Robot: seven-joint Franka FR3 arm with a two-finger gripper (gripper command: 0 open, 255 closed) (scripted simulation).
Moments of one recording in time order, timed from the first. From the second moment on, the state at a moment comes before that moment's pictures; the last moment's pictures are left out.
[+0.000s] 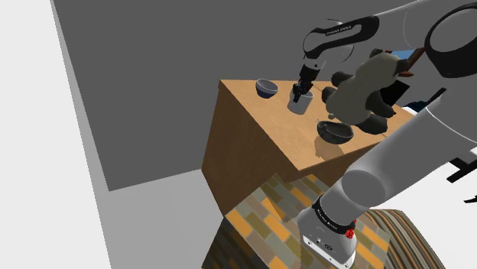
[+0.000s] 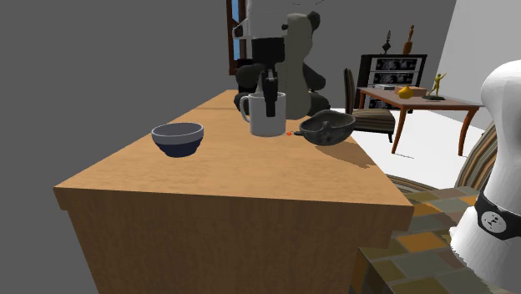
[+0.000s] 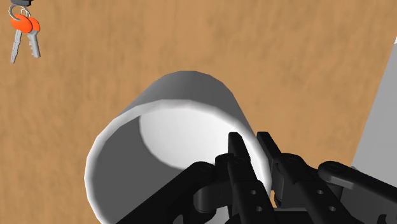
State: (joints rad) arm -0.16 -0.11 -0.46 -2.20 -0.10 2.06 -0.42
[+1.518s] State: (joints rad) arm -0.19 -0.28 -0.47 -2.09 -0.17 1.80 -0.45
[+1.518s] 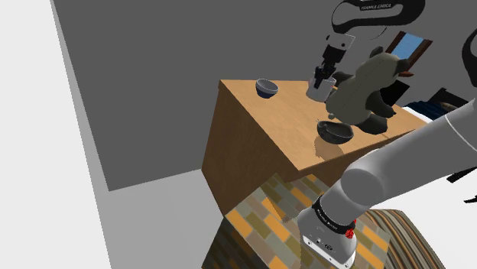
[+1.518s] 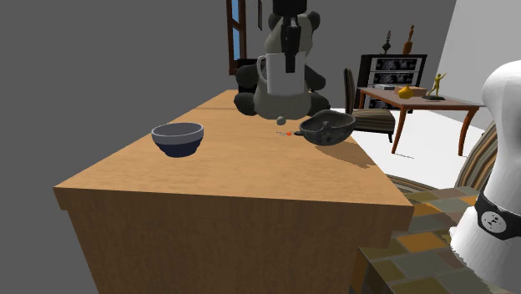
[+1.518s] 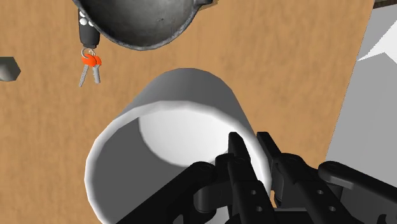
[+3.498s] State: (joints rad) arm -0.34 -0.49 -0.63 -2.41 -0.36 1.95 -0.62
